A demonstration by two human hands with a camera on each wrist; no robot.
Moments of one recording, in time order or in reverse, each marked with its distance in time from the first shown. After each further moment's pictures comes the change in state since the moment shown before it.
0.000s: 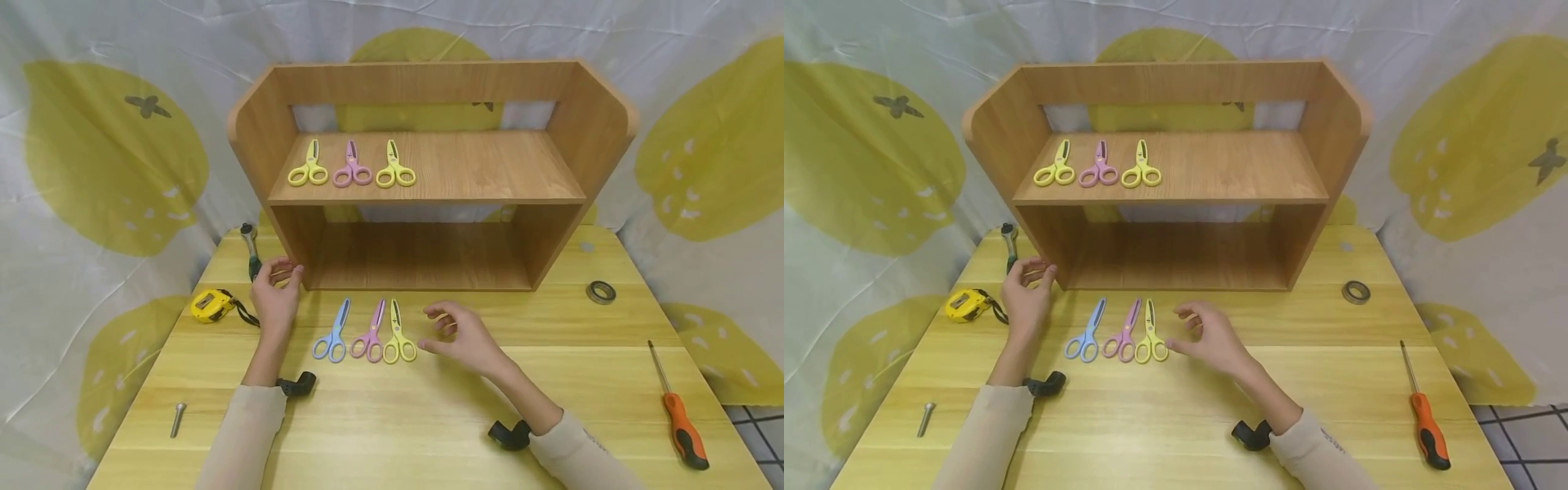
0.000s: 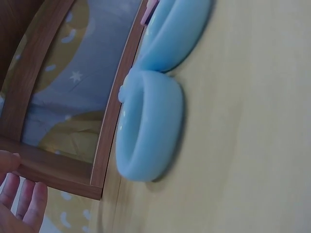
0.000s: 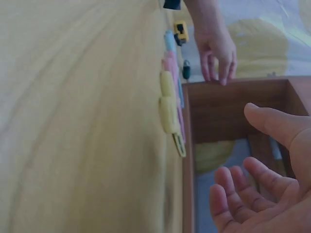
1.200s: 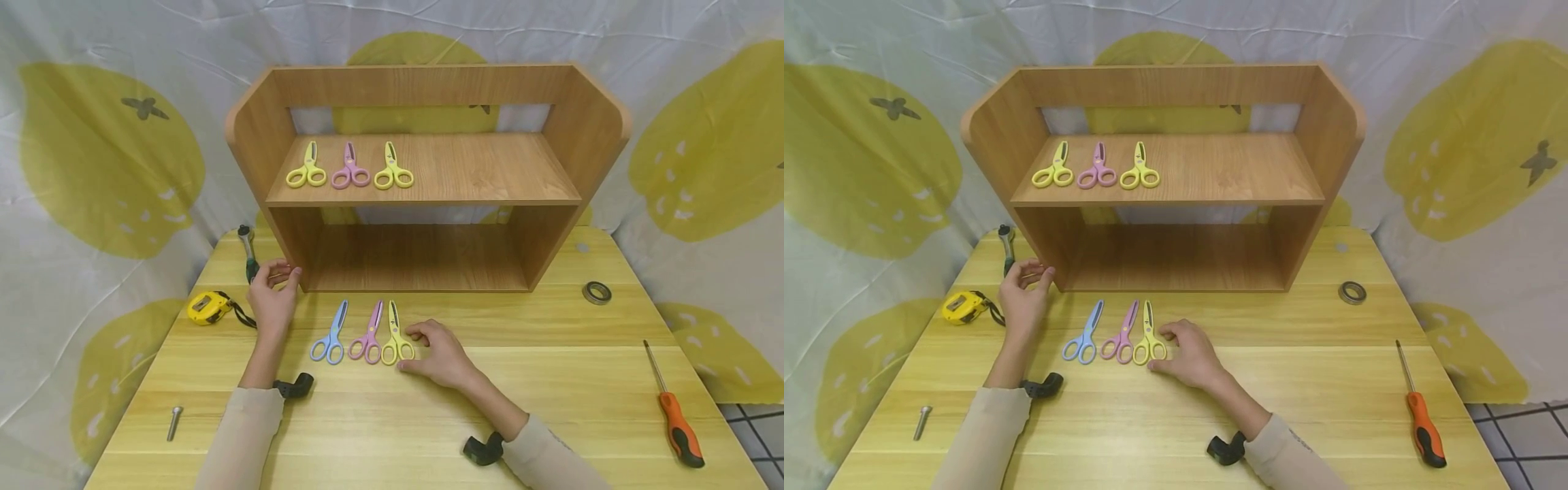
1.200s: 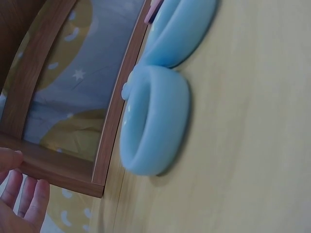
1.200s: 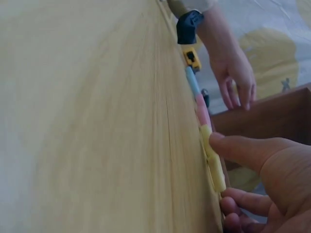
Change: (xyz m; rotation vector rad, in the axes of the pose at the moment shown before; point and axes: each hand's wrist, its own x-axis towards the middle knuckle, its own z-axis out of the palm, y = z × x) left_hand -0.001 0.002 -0.003 0.021 -0.006 0.031; right_hand 0.004 0.019 0.054 -0.159 0.011 0.054
